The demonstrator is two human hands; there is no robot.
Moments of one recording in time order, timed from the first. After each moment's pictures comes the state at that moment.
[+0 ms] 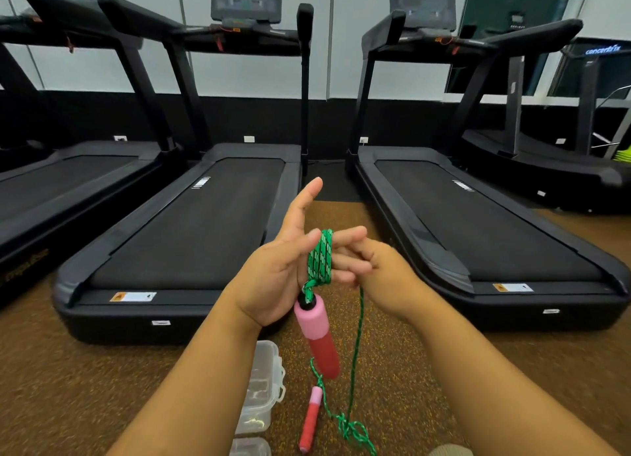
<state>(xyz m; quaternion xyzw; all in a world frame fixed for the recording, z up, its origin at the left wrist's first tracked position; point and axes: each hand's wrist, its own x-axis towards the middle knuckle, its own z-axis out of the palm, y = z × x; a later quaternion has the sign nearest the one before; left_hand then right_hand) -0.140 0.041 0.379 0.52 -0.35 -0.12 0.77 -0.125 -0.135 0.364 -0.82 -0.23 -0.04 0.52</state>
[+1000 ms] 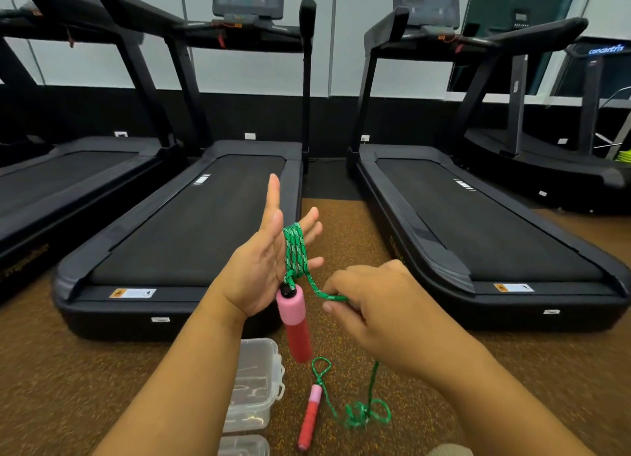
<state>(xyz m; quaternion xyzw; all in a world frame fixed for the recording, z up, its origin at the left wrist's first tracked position) -0.124 0.059 0.368 0.56 -0.27 -0.06 0.78 -0.194 -0.123 0.388 -0.92 -0.32 -0.18 0.14</state>
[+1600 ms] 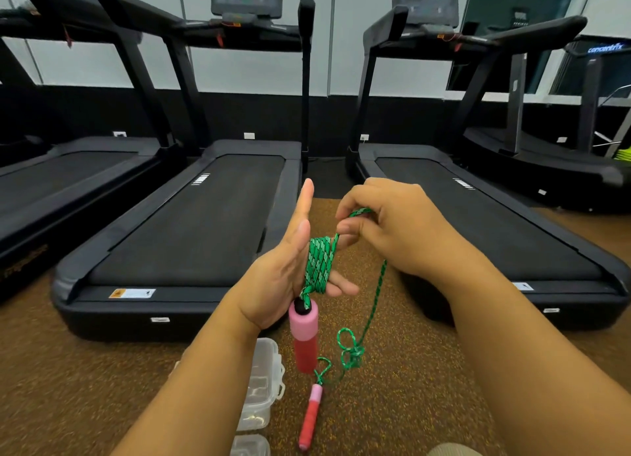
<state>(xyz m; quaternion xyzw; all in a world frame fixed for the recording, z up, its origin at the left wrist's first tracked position) -0.141 0.043 0.372 0.56 -0.32 -0.12 0.76 -0.131 -0.138 0.434 -0.90 -0.30 -0.27 0.19</state>
